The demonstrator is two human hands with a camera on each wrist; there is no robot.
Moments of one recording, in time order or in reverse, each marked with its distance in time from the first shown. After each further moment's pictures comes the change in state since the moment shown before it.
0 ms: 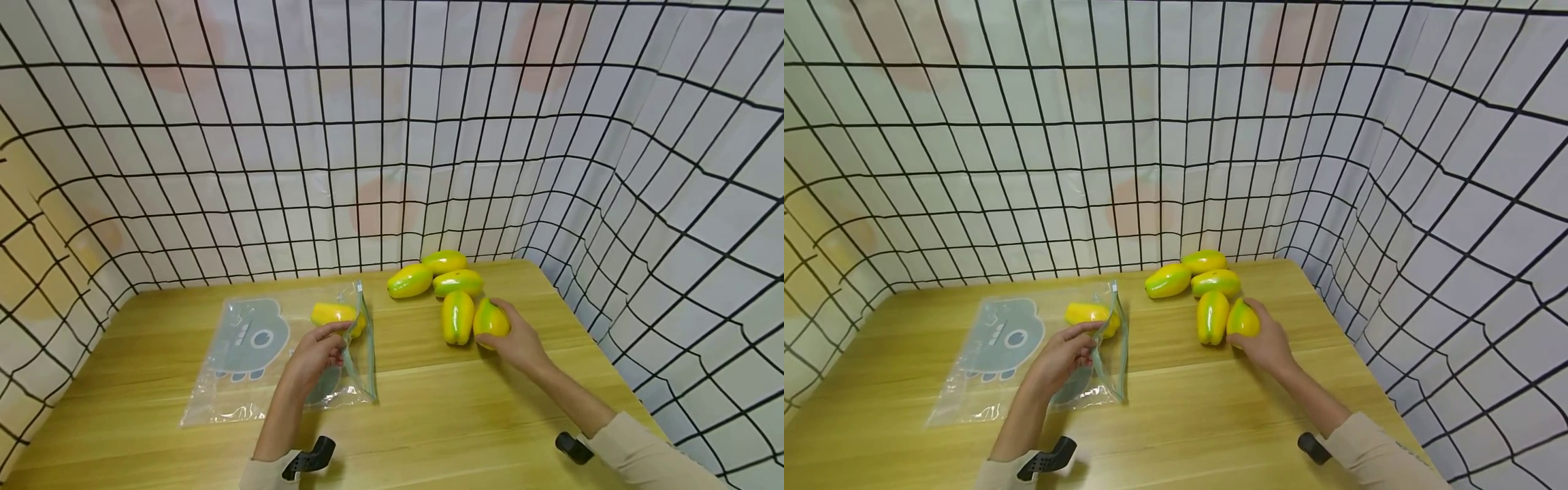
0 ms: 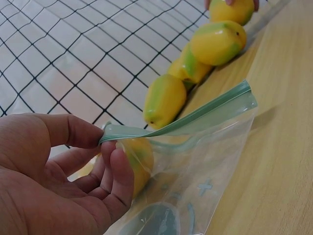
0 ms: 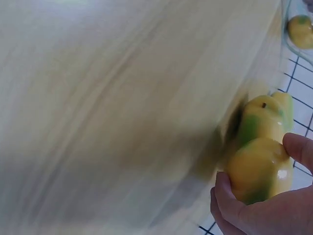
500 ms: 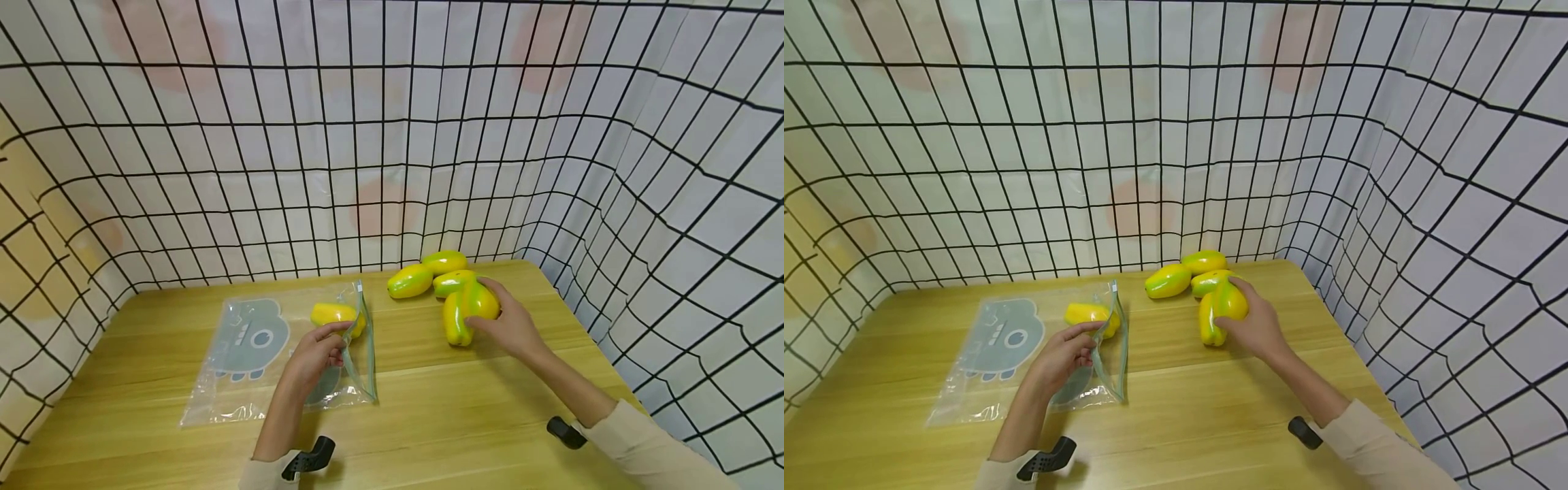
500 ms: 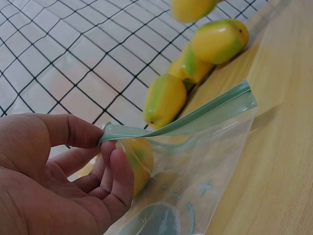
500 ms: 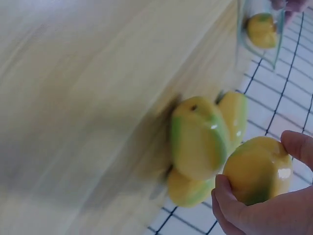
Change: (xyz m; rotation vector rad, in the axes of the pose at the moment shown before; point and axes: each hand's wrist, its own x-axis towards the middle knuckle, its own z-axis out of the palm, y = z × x) left_hand -0.003 0.002 0.000 -0.012 -0.044 0.019; right_hand 0.005 -0.039 -0.013 0.036 0.025 -0.150
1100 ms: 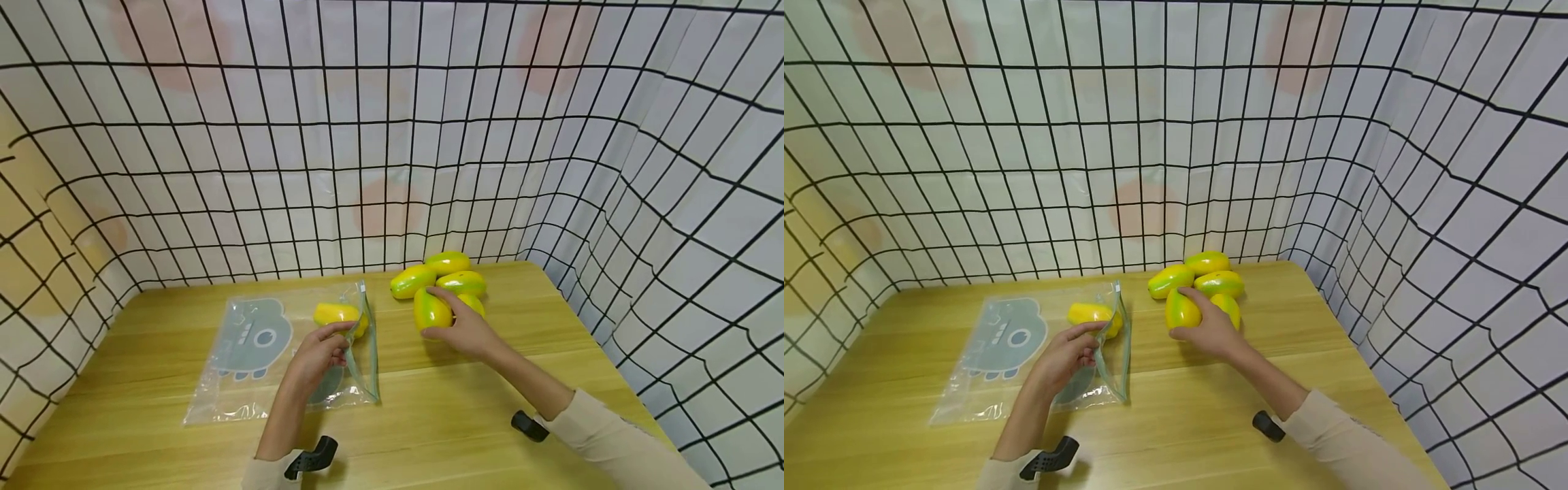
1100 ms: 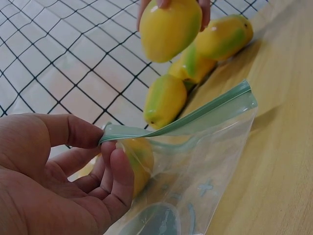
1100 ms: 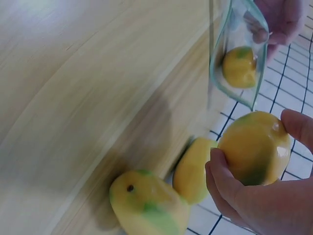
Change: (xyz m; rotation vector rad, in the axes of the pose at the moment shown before) left_hand 0.003 -0.002 0.001 -0.003 0.026 0.003; right_hand 0.009 -0.046 0.046 0.064 -0.225 -0.018
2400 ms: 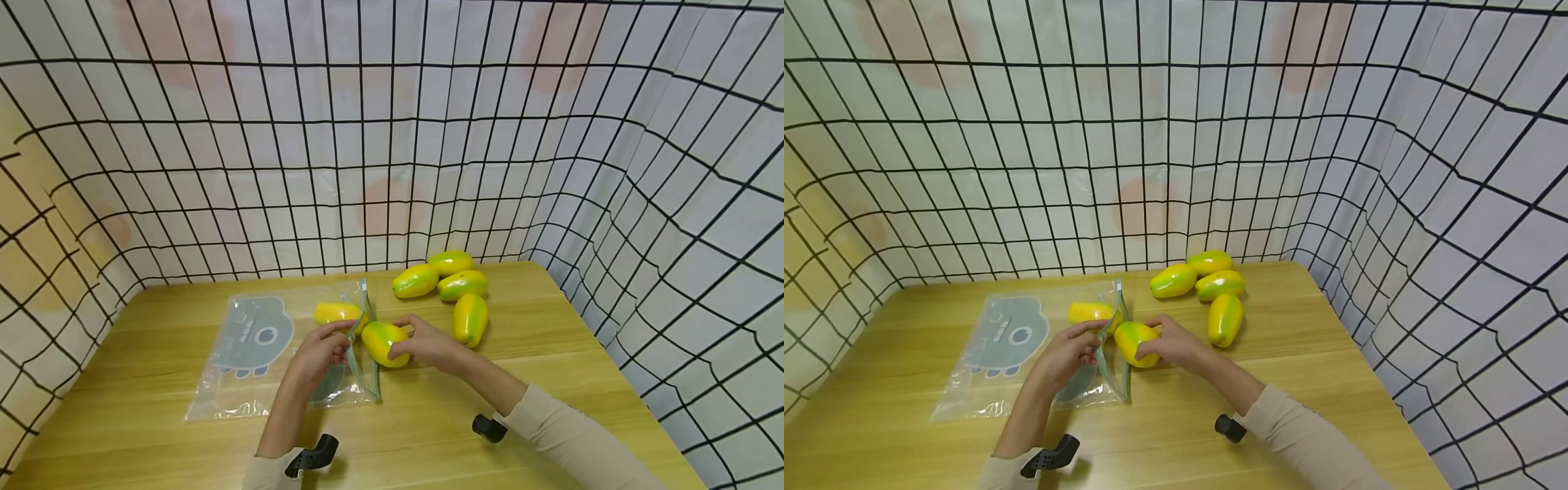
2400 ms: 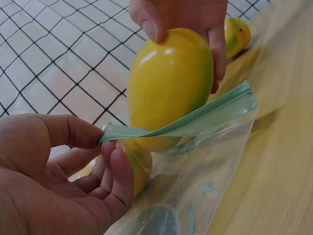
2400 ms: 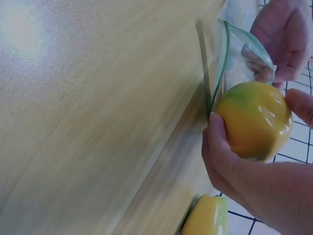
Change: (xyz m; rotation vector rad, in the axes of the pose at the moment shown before) left_hand 0.001 0.002 -0.002 -0.003 0.010 -0.018; right_hand 0.021 -0.014 0.061 0.388 -0.305 0.220
